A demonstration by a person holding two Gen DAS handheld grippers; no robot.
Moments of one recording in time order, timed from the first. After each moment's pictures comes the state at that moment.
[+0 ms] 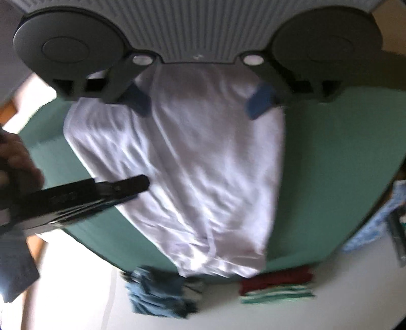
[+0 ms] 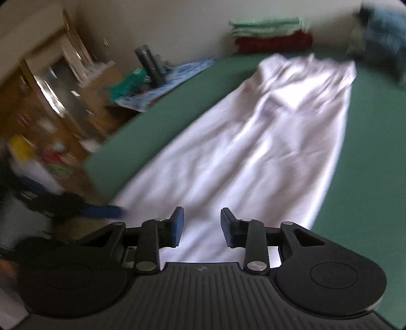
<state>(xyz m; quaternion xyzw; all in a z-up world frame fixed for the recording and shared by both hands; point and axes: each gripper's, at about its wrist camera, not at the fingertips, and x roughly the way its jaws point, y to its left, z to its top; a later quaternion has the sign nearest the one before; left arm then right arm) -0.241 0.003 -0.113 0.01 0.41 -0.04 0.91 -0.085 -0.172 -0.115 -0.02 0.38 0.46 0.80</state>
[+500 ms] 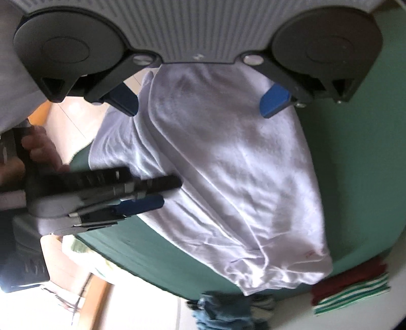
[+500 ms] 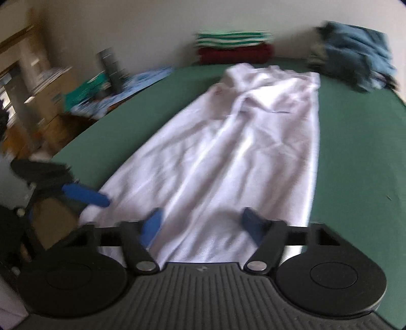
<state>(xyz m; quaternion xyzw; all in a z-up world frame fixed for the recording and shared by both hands) -0.214 0.040 -0.106 0.05 0.46 -0.22 0.86 -0.122 -0.152 -0.124 0.00 0.36 0.32 0.87</state>
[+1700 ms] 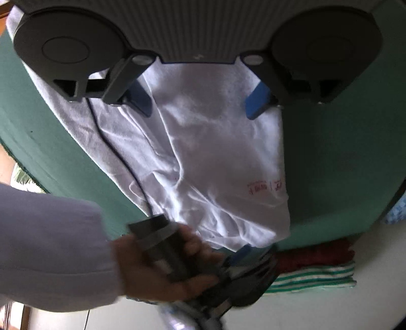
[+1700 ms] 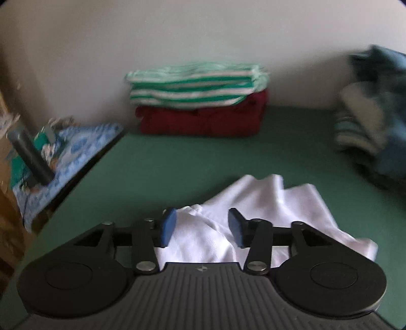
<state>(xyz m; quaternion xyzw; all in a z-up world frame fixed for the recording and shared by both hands) -0.050 0.060 -0.118 0.00 0.38 -0.10 0.92 0.232 0.019 -0.090 0.00 0.36 0.33 0.87</state>
